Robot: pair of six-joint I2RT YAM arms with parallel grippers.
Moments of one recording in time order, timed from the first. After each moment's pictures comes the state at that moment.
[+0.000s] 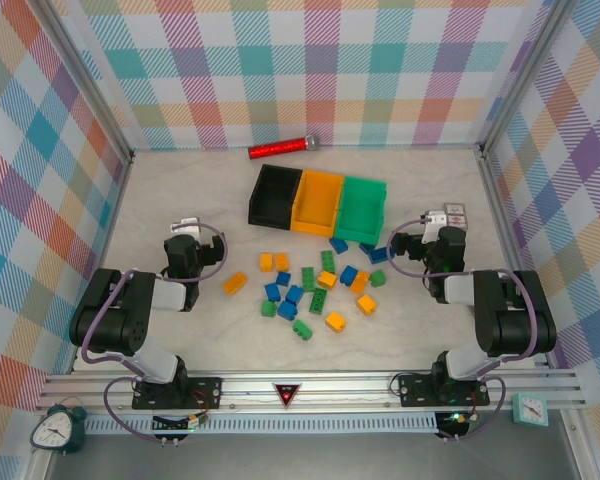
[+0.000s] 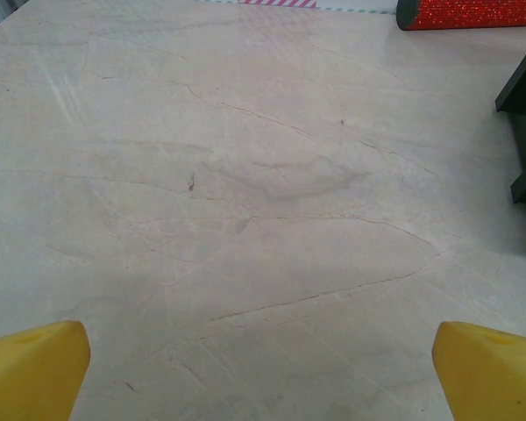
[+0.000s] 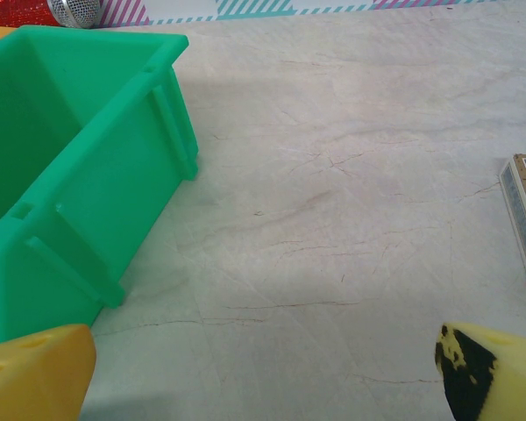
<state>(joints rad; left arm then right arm) -0.09 1.58 0.39 0.77 -0.17 -0.11 0.00 1.54 0.42 0.69 -0.16 0.03</state>
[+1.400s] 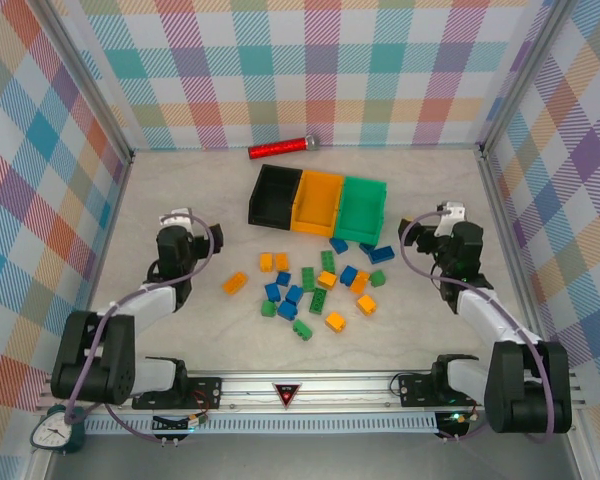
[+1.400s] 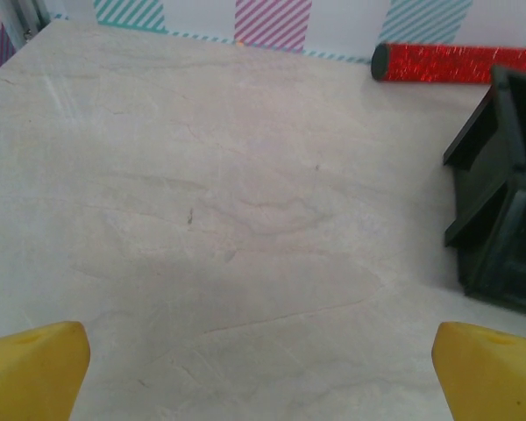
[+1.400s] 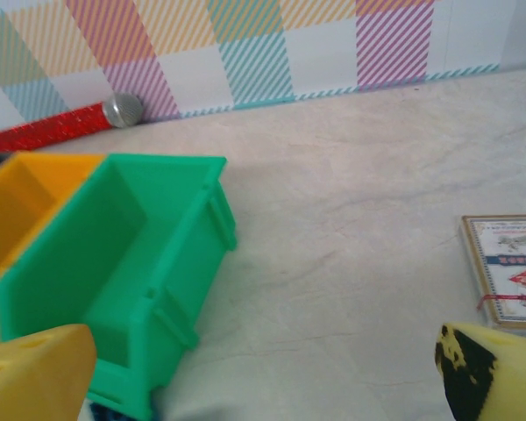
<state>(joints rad) -0.09 1.28 0.48 0.38 -0.15 -0.20 0.00 1.12 0.48 0.30 -0.17 0.19</state>
